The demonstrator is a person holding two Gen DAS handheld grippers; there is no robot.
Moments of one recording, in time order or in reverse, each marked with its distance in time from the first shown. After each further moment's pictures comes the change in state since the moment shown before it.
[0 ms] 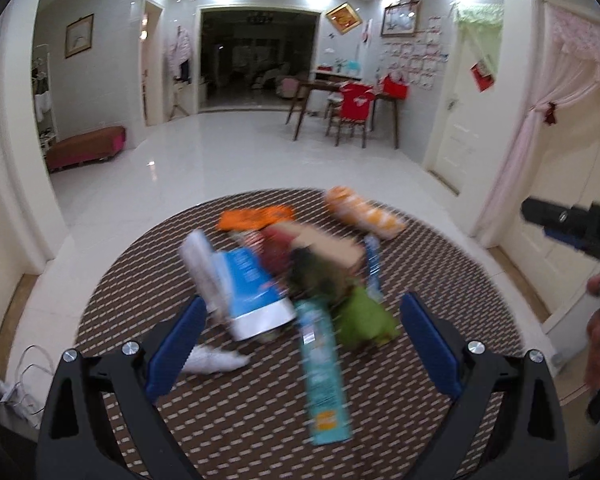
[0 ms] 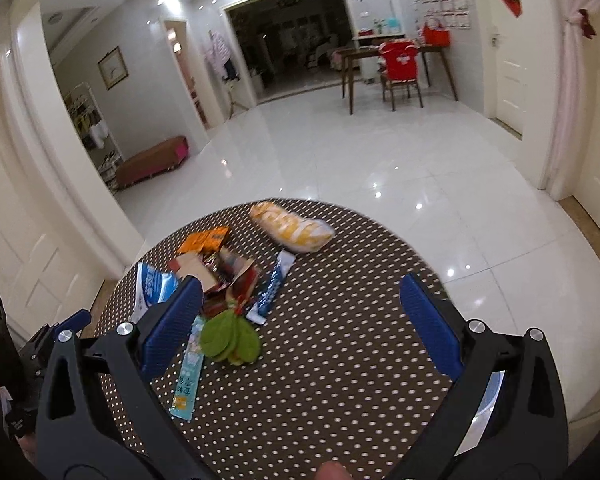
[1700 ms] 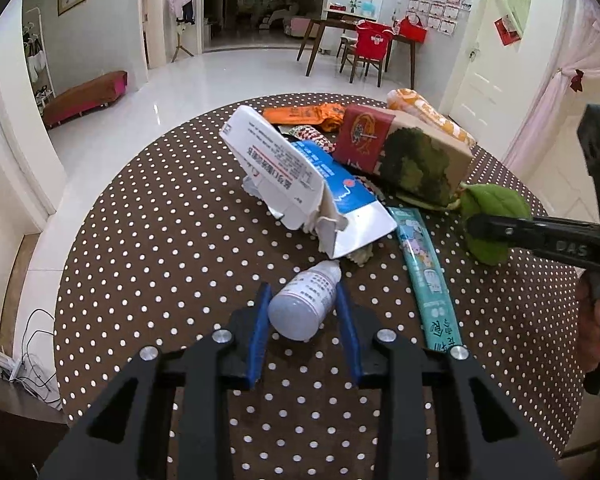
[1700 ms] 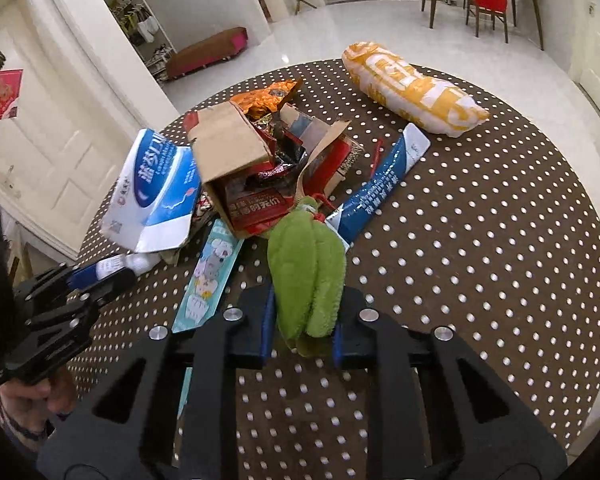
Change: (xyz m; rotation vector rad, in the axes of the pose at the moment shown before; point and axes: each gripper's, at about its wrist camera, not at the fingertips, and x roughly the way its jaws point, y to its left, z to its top) left arm 0.072 0.064 -0.049 -0.012 0.232 0.001; right arm 0.152 0.047 -0.064 -0.153 0.375 0.210
